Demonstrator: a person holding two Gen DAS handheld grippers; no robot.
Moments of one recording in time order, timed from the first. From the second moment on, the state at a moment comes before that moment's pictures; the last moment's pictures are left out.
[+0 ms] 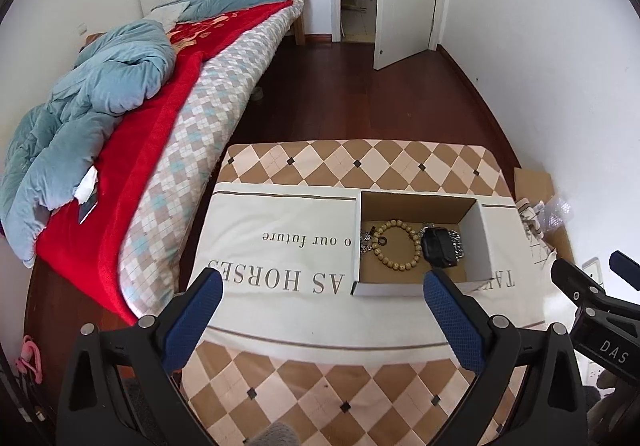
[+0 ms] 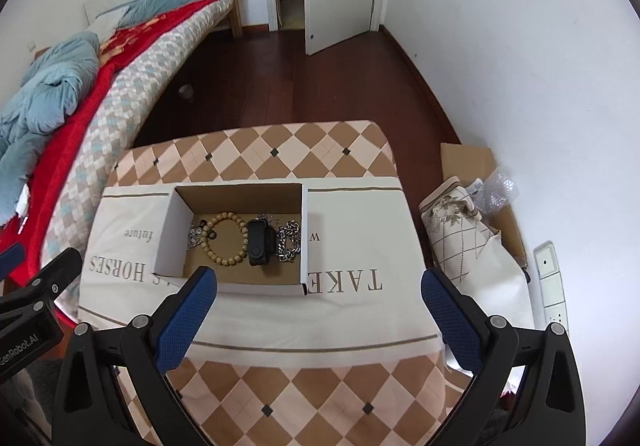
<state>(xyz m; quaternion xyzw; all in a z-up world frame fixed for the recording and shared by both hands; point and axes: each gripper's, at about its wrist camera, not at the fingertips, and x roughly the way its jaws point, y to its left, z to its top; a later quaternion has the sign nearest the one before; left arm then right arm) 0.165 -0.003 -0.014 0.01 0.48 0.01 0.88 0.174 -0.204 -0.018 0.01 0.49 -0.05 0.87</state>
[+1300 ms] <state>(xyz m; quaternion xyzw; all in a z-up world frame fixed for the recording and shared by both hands) 0.029 -0.005 0.122 -0.01 0.42 -0.02 0.91 0.009 -0.200 0.143 0.00 0.40 -0.04 0.92</state>
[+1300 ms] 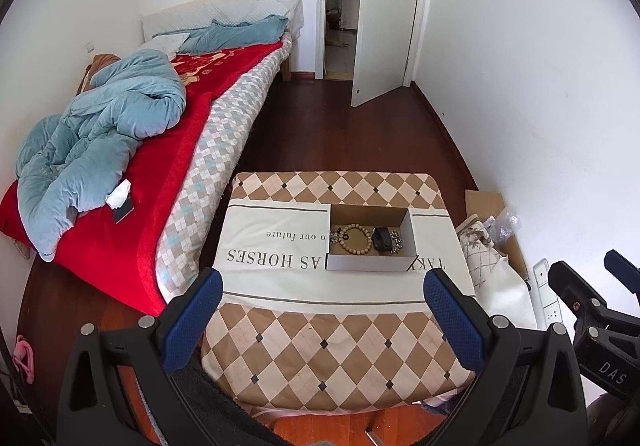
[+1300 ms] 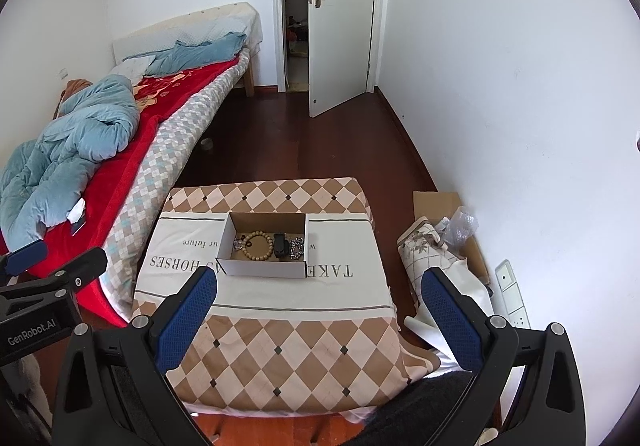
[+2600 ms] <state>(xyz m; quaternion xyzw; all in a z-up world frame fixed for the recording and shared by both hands) 0.129 -0.015 0.066 0.00 0.47 0.01 0.88 0.133 -0.208 0.072 -0.03 0.45 -0.07 0.89</state>
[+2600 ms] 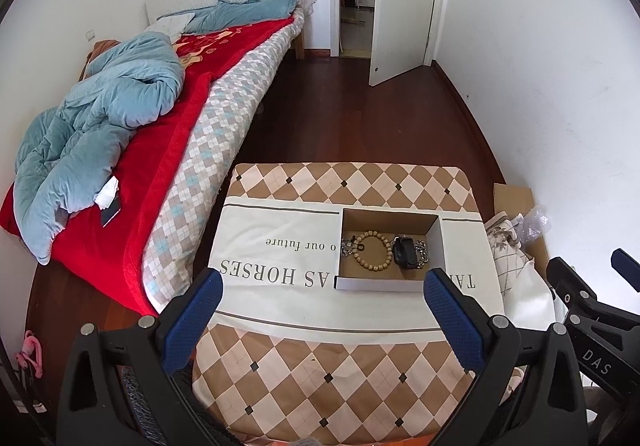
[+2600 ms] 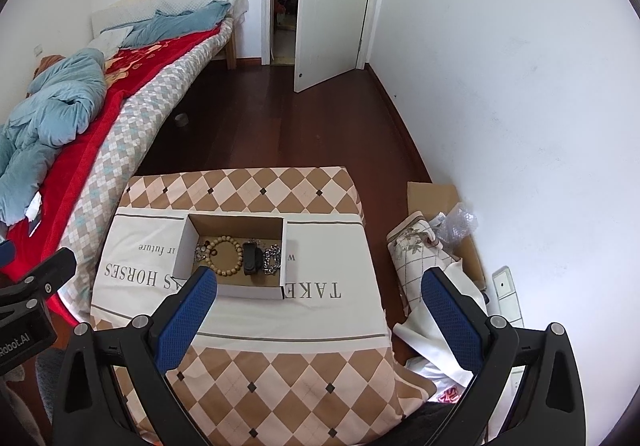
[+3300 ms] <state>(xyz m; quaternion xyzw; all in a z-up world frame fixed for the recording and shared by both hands) 0.127 -0.016 0.064 0.00 0.47 0.00 0.88 0.131 -0.202 0.074 -0.04 0.45 -0.06 0.89</state>
